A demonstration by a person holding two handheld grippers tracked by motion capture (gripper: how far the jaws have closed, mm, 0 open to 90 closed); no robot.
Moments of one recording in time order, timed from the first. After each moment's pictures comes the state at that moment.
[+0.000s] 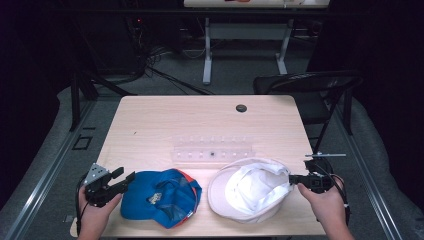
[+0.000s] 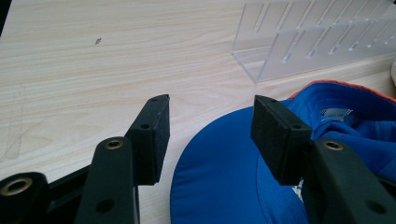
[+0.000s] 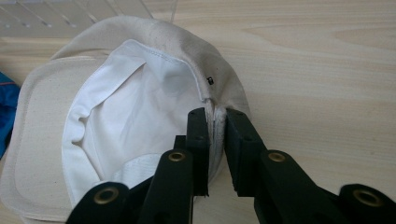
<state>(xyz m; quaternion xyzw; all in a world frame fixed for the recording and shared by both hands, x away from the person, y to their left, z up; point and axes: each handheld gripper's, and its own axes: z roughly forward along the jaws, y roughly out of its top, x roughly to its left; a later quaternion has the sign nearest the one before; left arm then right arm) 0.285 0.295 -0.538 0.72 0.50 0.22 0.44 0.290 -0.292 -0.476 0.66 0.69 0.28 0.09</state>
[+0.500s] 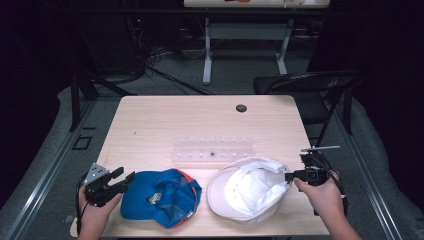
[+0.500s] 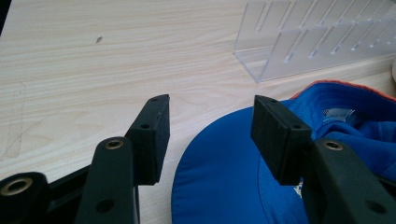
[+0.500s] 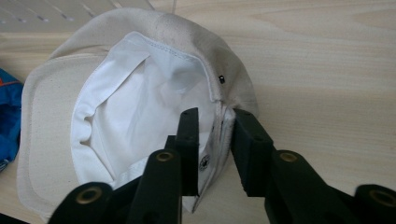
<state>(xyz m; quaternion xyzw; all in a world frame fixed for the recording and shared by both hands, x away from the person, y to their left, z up) 0.286 0.295 -0.539 0.72 0.50 0.22 0.44 0.308 -0.287 -0.475 0.68 0.69 0.25 0.05</state>
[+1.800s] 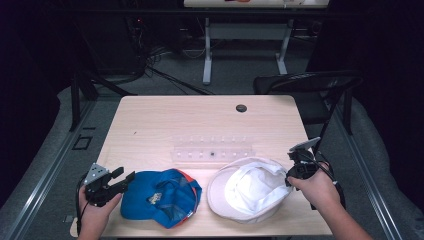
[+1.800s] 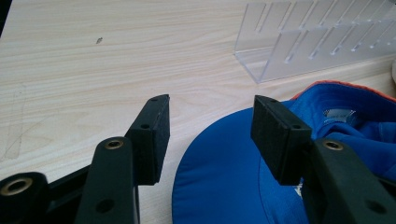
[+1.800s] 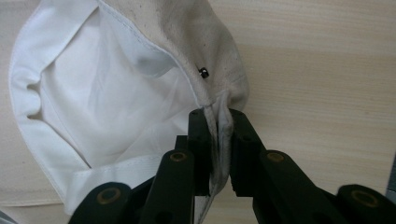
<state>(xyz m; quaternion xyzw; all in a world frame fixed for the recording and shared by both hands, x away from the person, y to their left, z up) 0.287 0.295 -0.540 0.72 0.50 0.22 0.44 0.331 -0.267 -0.478 0.69 0.72 0.09 0.02</state>
